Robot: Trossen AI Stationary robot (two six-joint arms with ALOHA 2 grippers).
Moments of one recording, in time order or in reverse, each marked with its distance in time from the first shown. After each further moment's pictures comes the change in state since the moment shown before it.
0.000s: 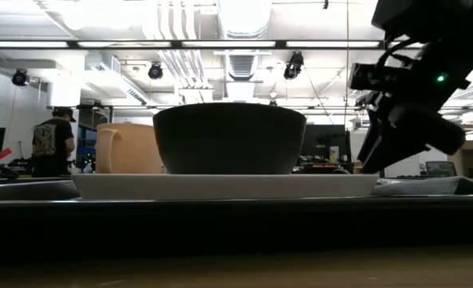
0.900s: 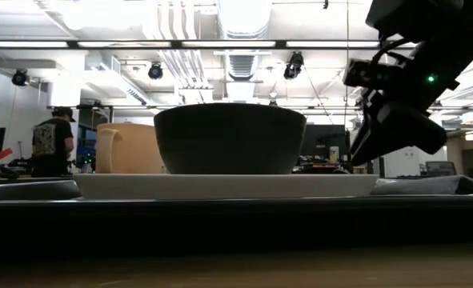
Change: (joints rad) left arm -0.036 -0.001 0.000 -0.001 0.000 0.004; right arm -0.021 -0.020 -0.005 0.028 0.070 -0.062
